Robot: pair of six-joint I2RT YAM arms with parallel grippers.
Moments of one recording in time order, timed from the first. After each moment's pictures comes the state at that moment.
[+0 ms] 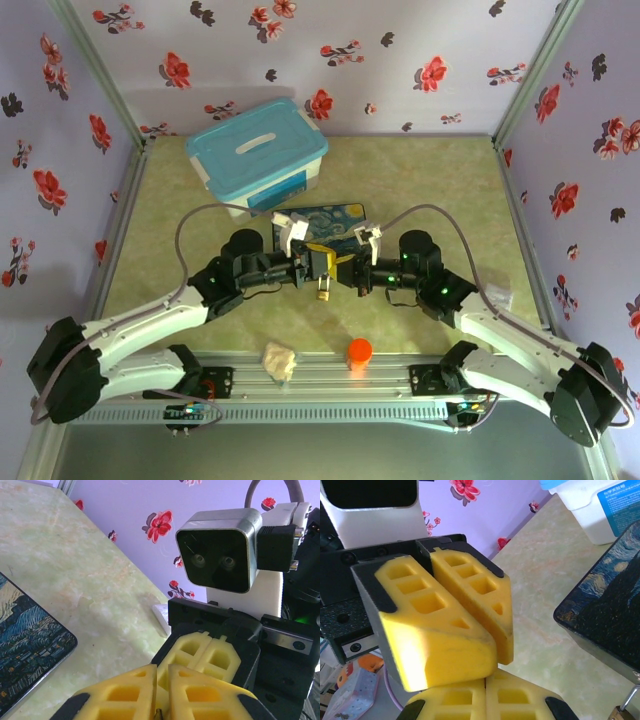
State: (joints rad) left arm -0.90 1.11 0.65 0.31 0.39 -0.60; right arm 0.73 0.95 0.57 0.13 -0.63 0.54
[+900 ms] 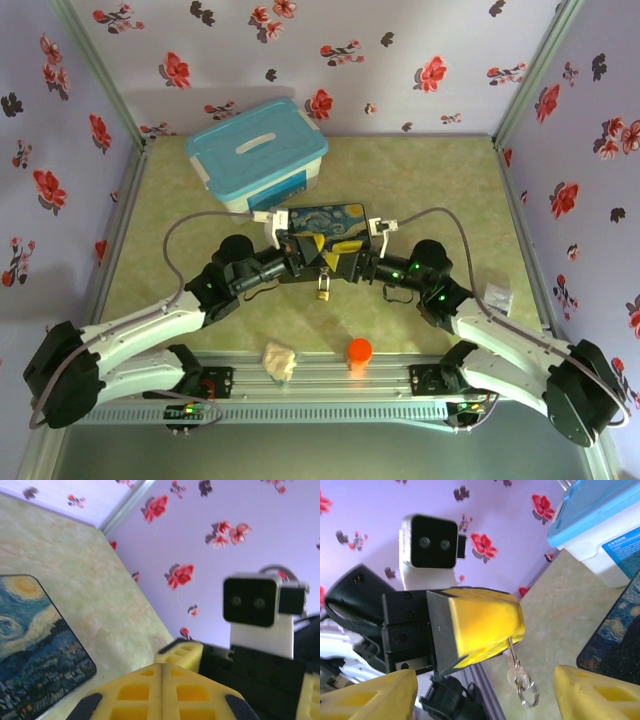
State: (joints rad) left arm -0.89 1.09 0.58 0.47 0.15 -0.82; right arm 0.71 0.97 0.43 0.59 -0.55 0.84
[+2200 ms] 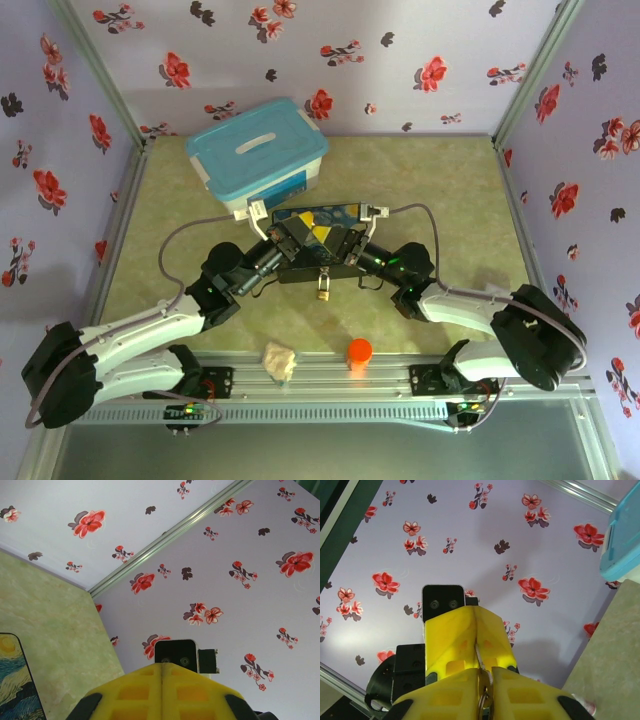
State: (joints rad) left arm -0.92 1.06 0.56 0.68 -0.09 -0.96; right arm 0.79 1.32 0.46 1.19 -0.42 1.23
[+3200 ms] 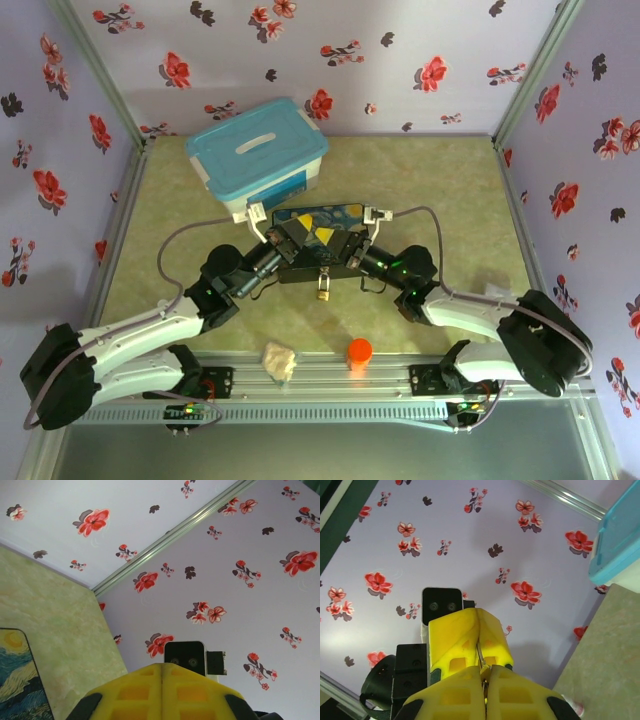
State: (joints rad) left arm -0.92 1.05 0.54 0.68 -0.10 -0.95; right arm 0.79 1.27 0.43 1.14 -0.38 1.18
